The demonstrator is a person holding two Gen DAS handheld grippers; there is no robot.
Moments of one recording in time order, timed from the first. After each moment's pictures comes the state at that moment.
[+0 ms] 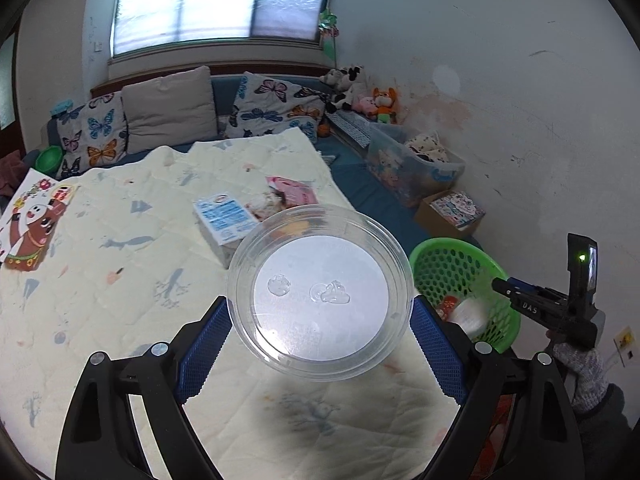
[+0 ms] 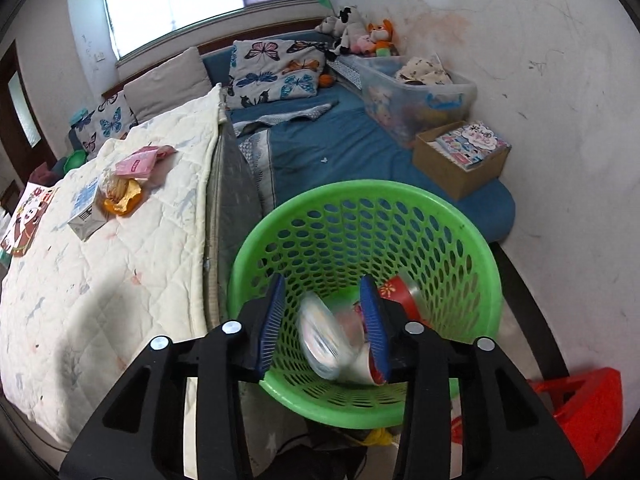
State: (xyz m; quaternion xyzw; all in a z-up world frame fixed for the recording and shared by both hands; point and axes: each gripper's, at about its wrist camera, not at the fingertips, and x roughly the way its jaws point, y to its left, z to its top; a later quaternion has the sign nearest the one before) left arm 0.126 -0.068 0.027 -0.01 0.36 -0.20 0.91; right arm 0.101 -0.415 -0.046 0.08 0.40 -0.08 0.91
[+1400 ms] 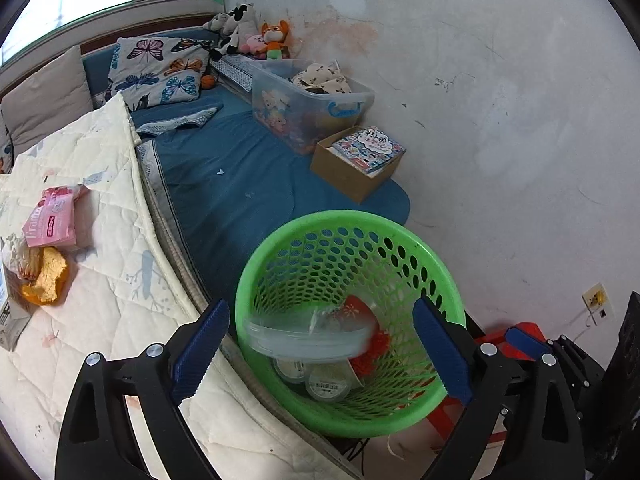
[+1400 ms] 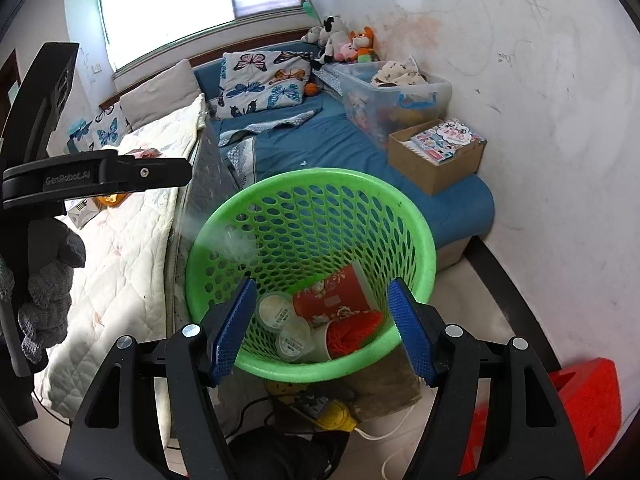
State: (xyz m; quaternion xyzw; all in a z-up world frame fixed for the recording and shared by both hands) left arm 0.202 -0.301 -0.030 0.04 0.44 -0.35 0.83; right arm 0.040 -0.459 -0.047 0.09 0.38 -0.09 0.91
